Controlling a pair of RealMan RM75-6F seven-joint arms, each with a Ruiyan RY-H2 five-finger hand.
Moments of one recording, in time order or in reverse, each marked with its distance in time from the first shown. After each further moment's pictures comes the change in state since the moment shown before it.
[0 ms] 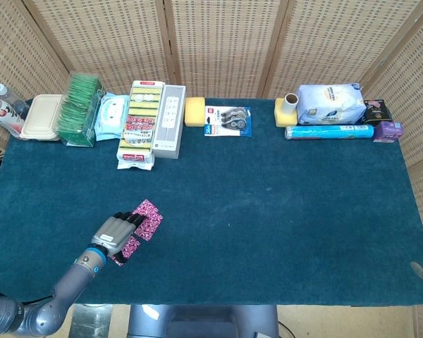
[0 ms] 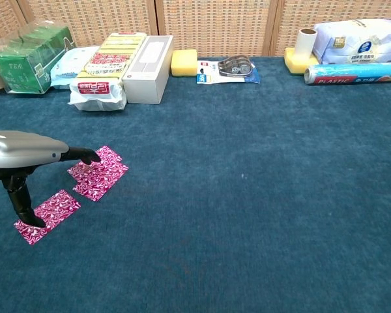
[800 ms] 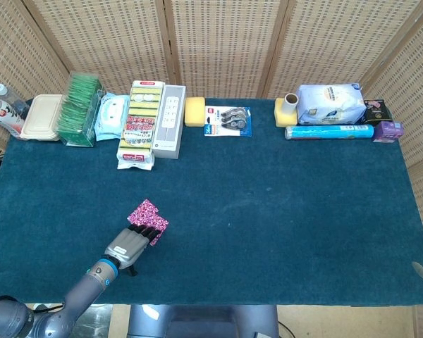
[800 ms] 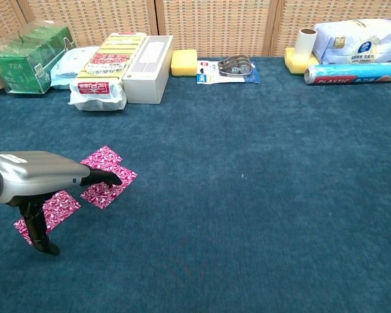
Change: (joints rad) left arm -0.022 -0.068 0.030 -0.056 0.010 0.031 0.070; right arm -0.004 0.006 0.001 0.002 -0.001 0.004 0.018
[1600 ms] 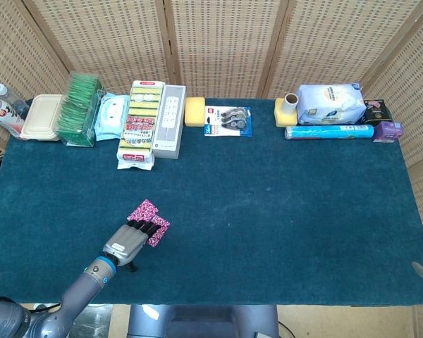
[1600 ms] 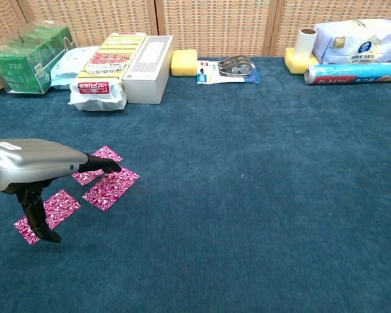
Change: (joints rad) left arm 0.010 0.027 -0.010 -0.005 0.035 0.021 -0.031; right arm -0.001 0.000 0.000 -0.001 0.000 0.001 0.001
